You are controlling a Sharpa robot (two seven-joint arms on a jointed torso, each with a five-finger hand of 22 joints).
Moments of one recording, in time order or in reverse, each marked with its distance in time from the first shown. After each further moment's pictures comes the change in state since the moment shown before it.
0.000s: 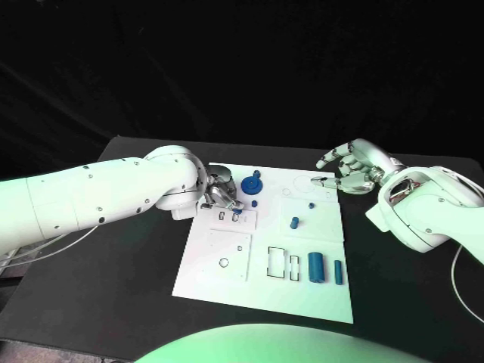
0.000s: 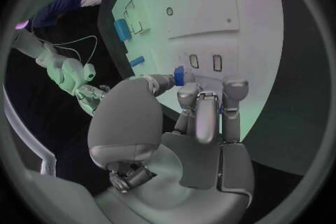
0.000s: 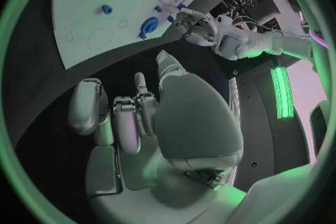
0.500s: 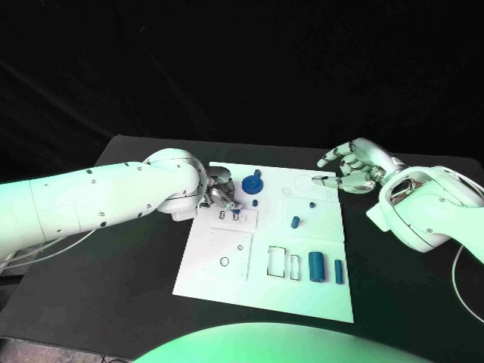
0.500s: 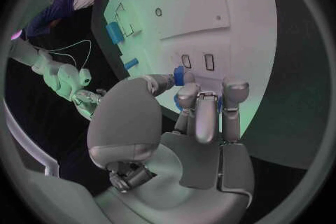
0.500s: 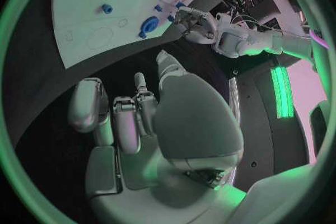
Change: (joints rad) left arm -0.015 -0.001 -0.004 0.001 -0.067 -0.023 -0.005; left_hand -0.013 -0.012 0.013 -0.007 0.010 0.015 -0.005 0.000 0.001 0.014 -0.007 0.010 0.014 -0.004 -0.004 0.000 0.000 0.000 0.014 -0.004 0.012 0.018; right arm -0.002 0.001 0.000 -0.001 0.000 -0.007 0.003; right_hand 0.000 0.000 0.000 0.000 0.000 0.000 0.000 0.000 0.000 -0.007 0.000 -0.009 0.001 0.000 0.000 -0.004 0.001 0.000 -0.009 -0.002 -0.012 -0.010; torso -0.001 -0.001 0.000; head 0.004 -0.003
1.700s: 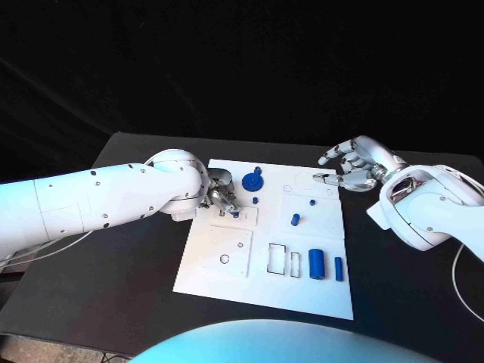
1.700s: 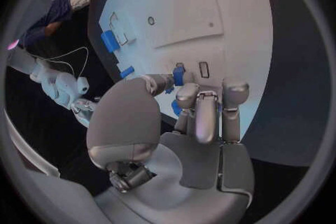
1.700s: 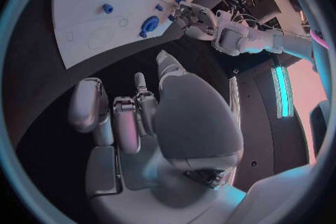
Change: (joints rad) left arm -0.009 0.008 -0.009 -0.002 -0.045 0.028 -0.006; left_hand -0.008 -0.008 0.001 -0.001 0.017 0.008 0.000 -0.003 0.001 0.012 -0.002 0.000 0.007 0.000 0.000 0.000 0.000 0.000 0.007 0.000 0.004 0.012; right arm -0.004 -0.001 0.000 0.000 0.000 -0.011 0.000; right_hand 0.000 0.000 0.000 0.000 0.000 0.000 0.000 0.000 0.000 0.000 0.000 0.000 0.000 0.000 0.000 0.000 0.000 0.000 0.000 0.000 0.000 0.001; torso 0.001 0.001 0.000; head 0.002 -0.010
